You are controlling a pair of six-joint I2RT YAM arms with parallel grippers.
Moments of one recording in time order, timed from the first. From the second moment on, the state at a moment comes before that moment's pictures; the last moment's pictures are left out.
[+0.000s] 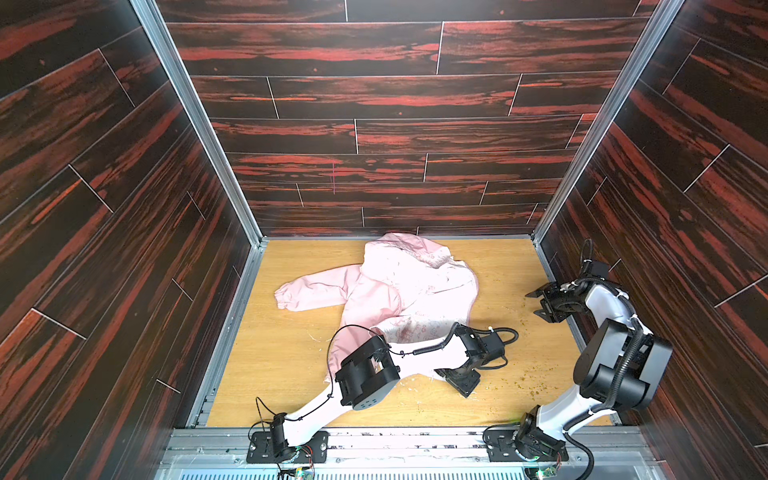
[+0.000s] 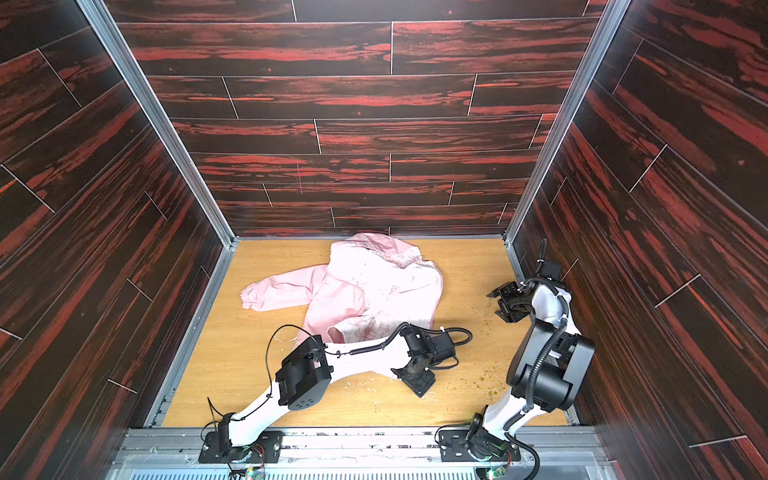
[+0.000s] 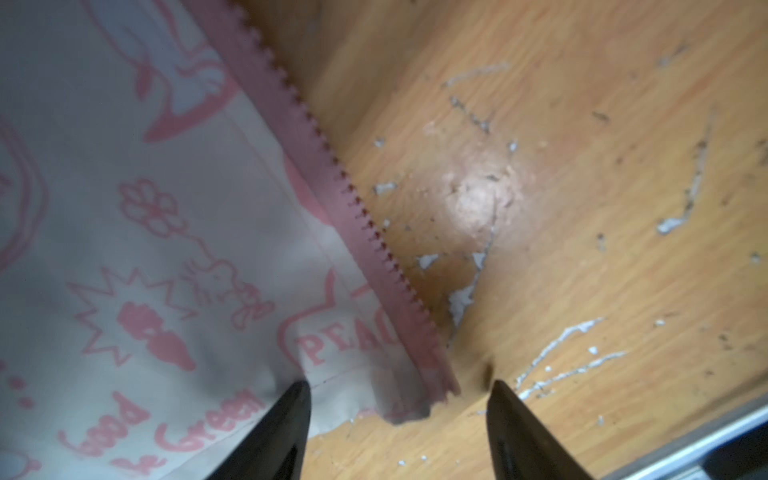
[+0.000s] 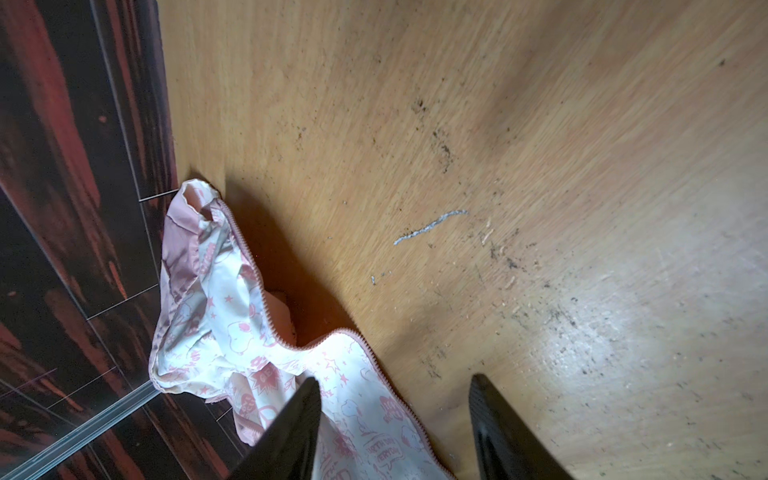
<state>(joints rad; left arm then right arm) -1.20 2.40 2.03 -1.12 0.05 -0.44 -0.43 1.66 1.23 -0.80 -0.51 0.62</state>
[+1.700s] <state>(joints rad) -0.93 1.54 1.64 -0.77 -0.02 -0.64 -0.06 1.93 1.23 -0.45 -0.66 0.87</state>
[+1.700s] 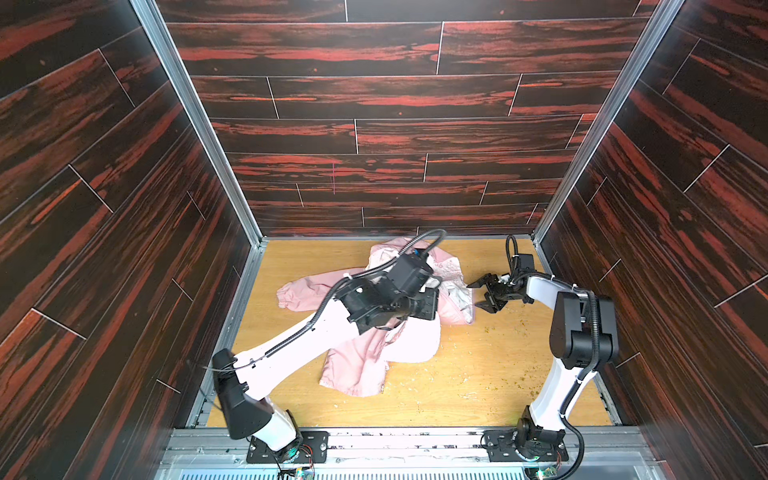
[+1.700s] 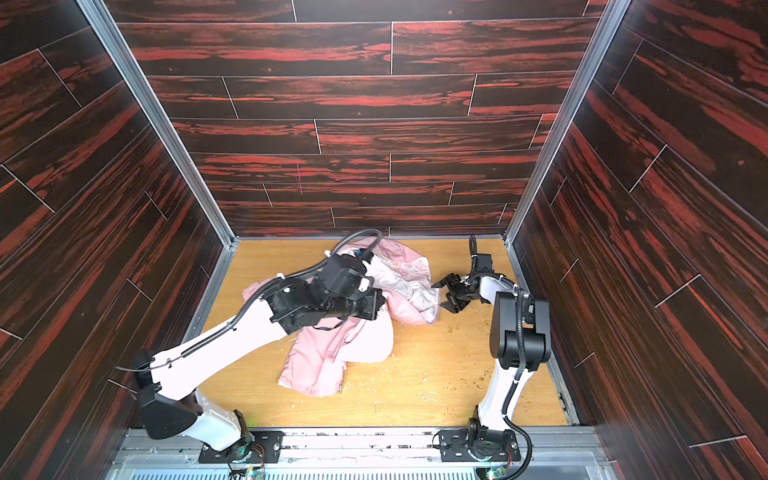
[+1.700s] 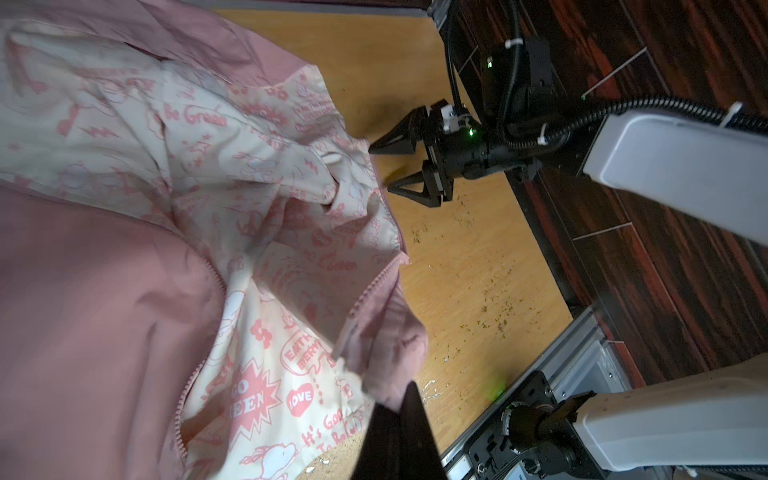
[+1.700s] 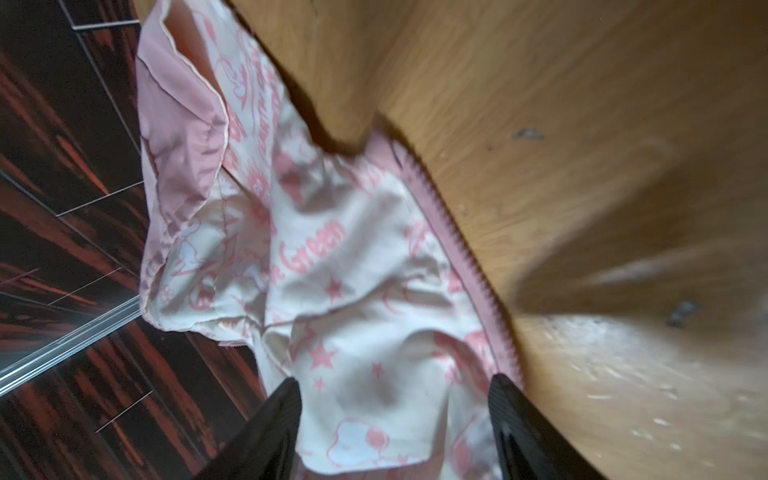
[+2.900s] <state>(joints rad) -0.87 1.43 1.62 -0.74 0.01 -0.72 0.01 1.93 0.99 0.04 -0.76 1.21</state>
